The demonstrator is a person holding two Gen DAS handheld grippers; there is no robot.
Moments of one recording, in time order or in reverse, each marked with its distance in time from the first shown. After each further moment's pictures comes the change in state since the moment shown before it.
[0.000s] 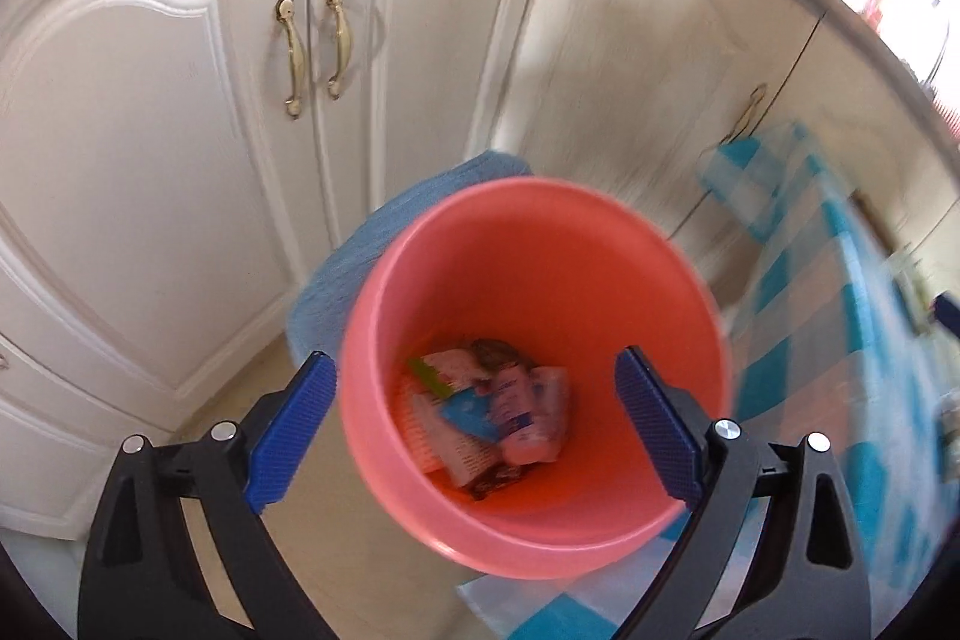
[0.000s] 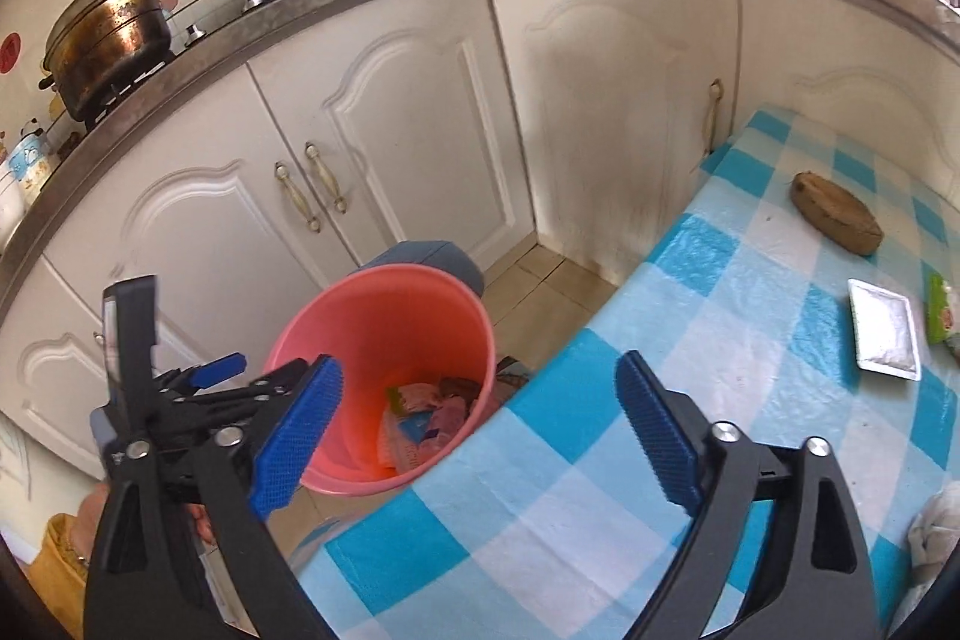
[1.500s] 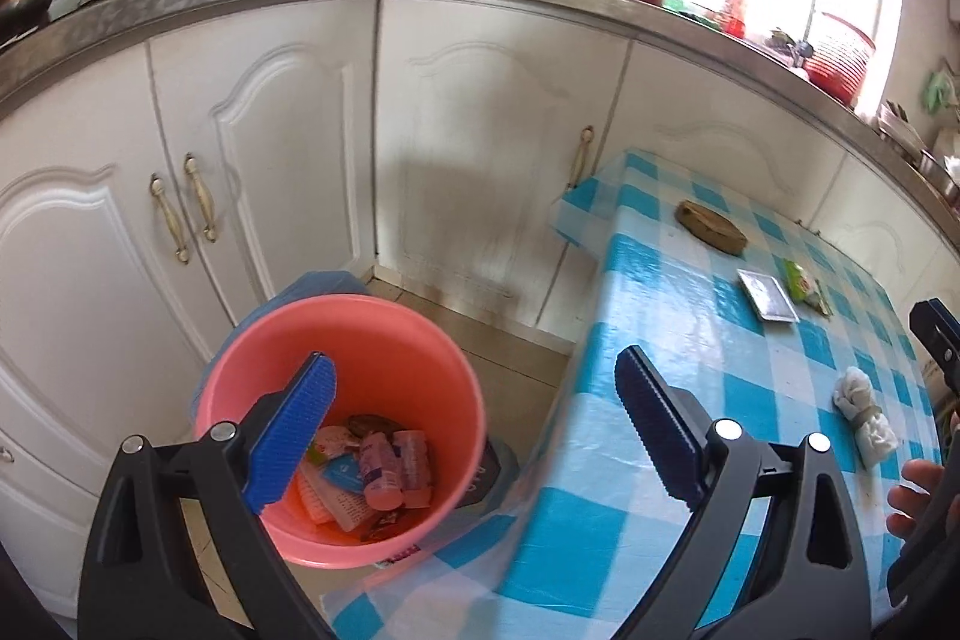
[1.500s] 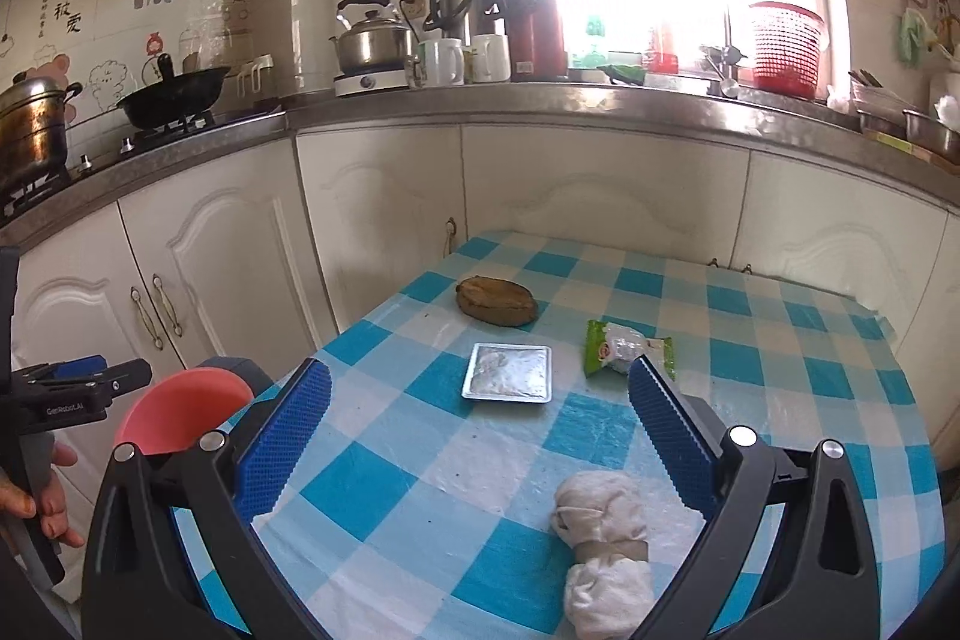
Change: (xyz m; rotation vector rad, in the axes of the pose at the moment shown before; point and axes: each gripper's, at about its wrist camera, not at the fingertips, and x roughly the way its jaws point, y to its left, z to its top) left arm -0.076 -0.149 -0.001 0.248 -0.160 -0.095; right arm -0.147 -0.119 -0.060 0.080 -0.383 -0.378
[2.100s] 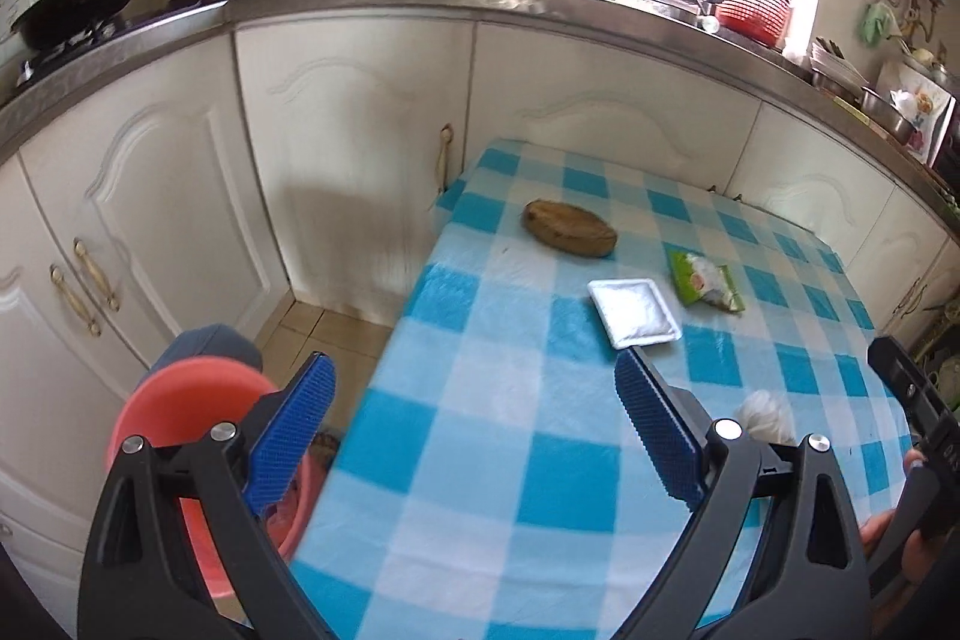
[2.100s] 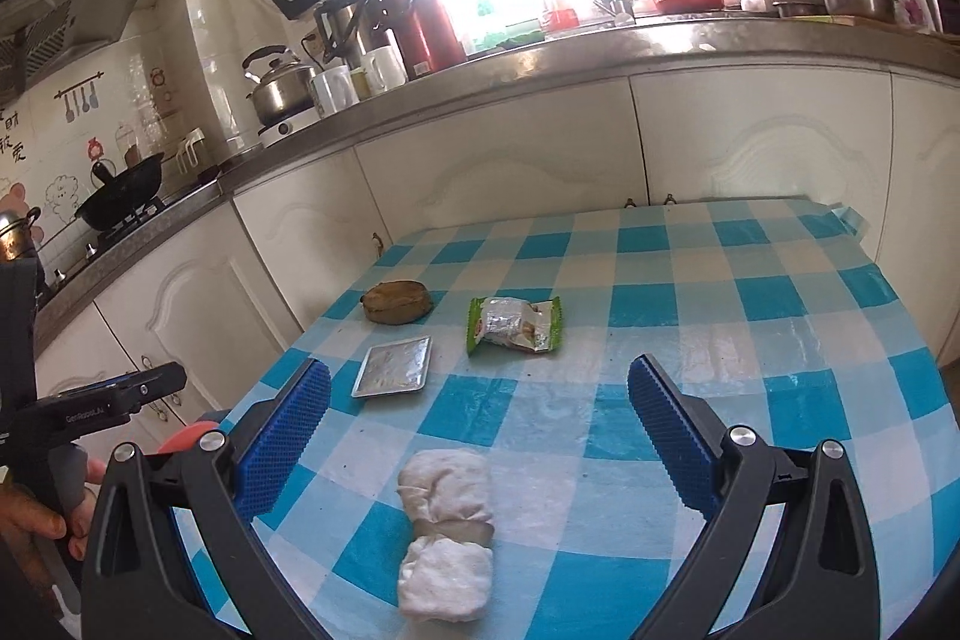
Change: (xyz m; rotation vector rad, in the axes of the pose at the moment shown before) left arm 0.017 -0.134 0.036 0.160 0.025 -0.099; right arm -0.014 -0.111 -0.018 0.271 0.007 0.000
